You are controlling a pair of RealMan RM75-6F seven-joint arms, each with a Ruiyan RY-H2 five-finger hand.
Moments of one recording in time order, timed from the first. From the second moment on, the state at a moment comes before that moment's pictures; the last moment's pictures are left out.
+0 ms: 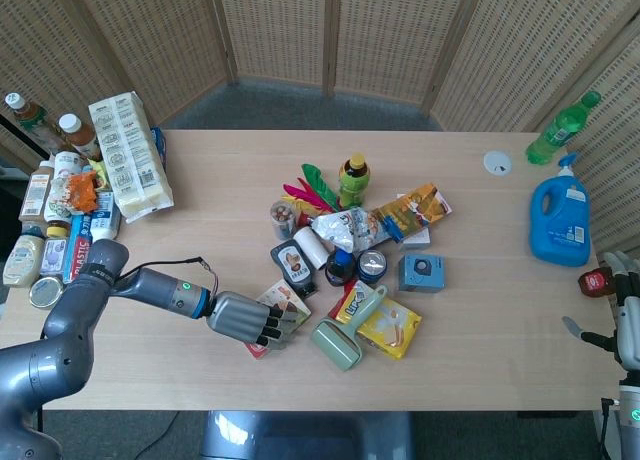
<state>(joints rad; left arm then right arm) -1.17 -1.77 0.54 -0.34 2.31 1.49 -0.23 0.06 -1.14 0.19 -1.60 -1.27 1.45 0.09</state>
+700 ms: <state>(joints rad) -1.17 -1.80 0.58 -0.37 2.31 1.48 -0.19 0.05 -1.13 0.19 -1.61 -1.28 1.46 0.11</state>
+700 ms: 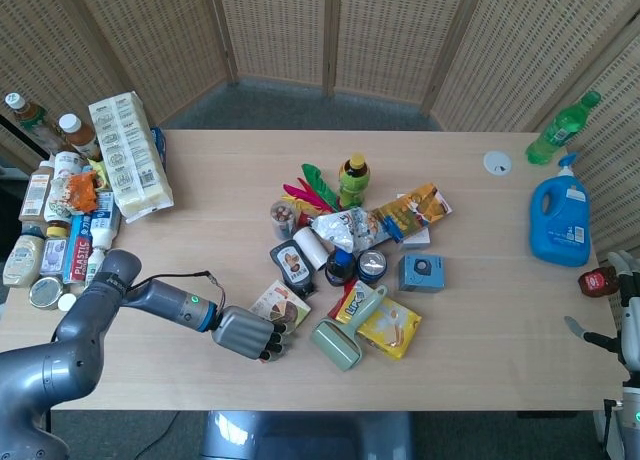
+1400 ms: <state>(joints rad) -1.24 -1.47 0.50 -0.75 2.27 1.60 0.01 0.05 -1.10 0.17 -1.65 -1.34 1.47 0.15</state>
